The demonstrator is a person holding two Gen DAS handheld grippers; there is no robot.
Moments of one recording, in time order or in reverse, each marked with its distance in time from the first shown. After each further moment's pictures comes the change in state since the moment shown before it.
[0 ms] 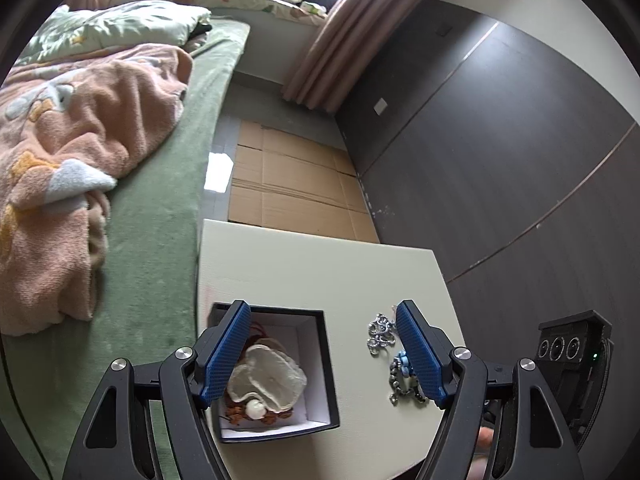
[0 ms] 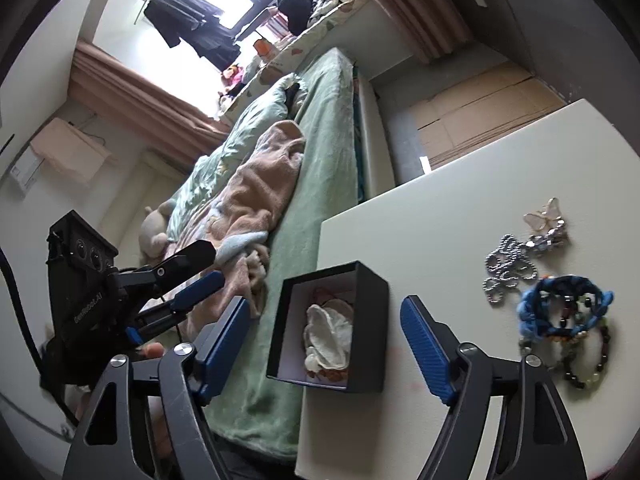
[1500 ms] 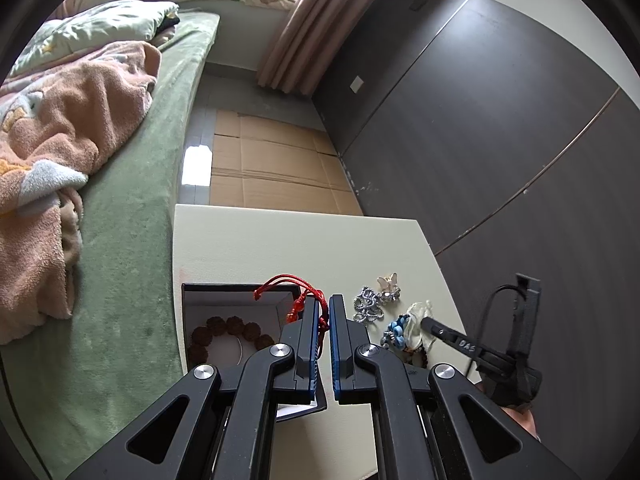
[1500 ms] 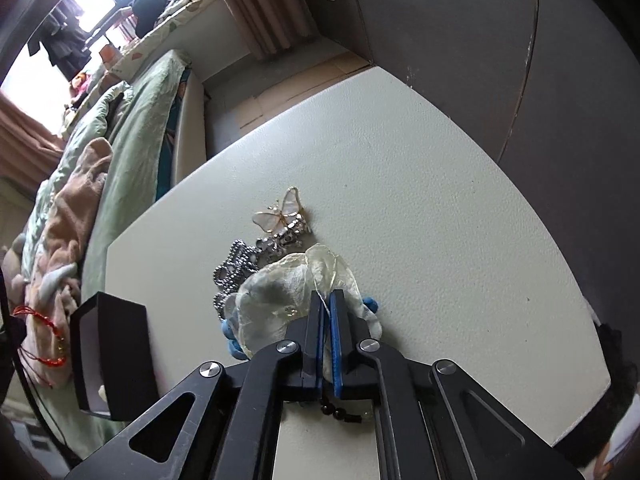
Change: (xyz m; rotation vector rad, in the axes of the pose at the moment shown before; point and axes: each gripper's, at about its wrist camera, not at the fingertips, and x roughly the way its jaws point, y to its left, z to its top) left arm 0.006 -0.011 -0.014 0.076 0.053 -0.045; right arm -0.021 -0.111 0.013 0.147 0.007 -0.554
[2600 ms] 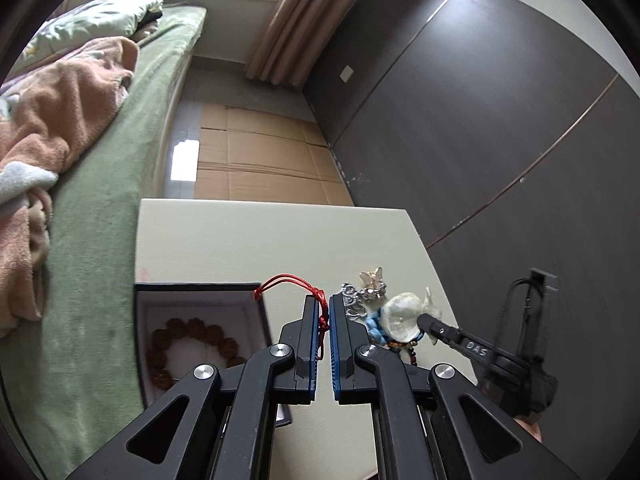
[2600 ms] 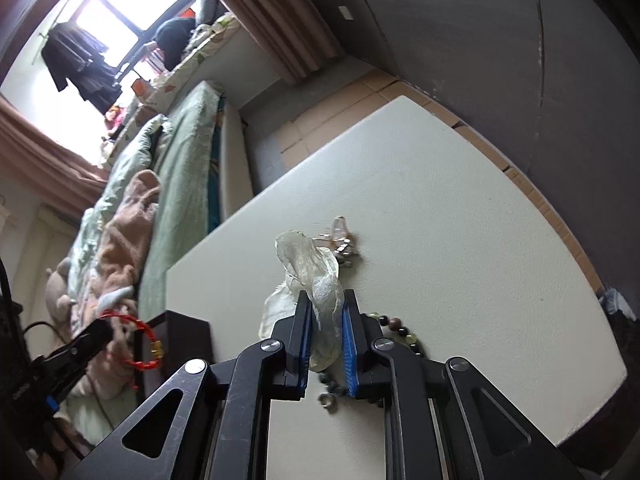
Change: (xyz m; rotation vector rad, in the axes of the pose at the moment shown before) left arm 0.026 -0.021 -0.001 0.011 0.025 -0.011; right arm -0.019 0.000 0.001 0.057 -0.048 0.121
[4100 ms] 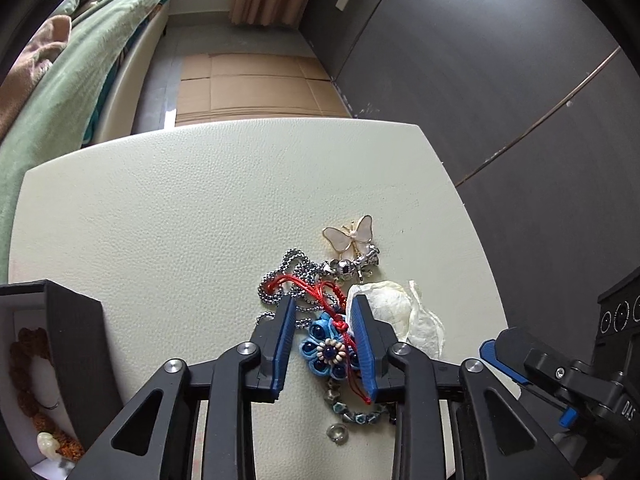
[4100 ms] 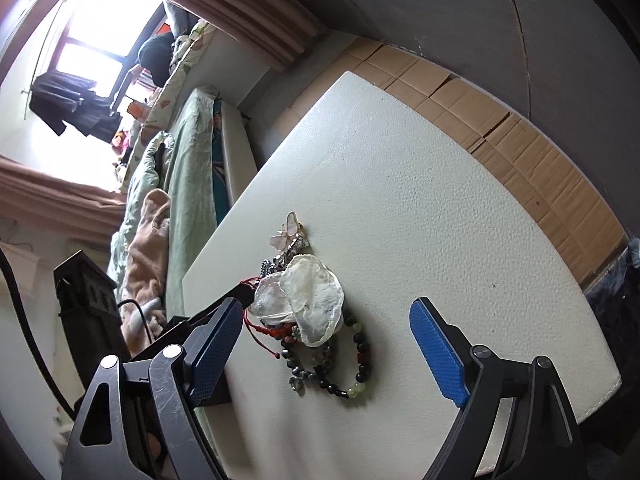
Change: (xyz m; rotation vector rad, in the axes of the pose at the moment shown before) left arm 0.158 -0.069 -0.019 0.064 0.221 0.102; right arm -0.001 -0.069 0.007 0.167 0.098 0.188
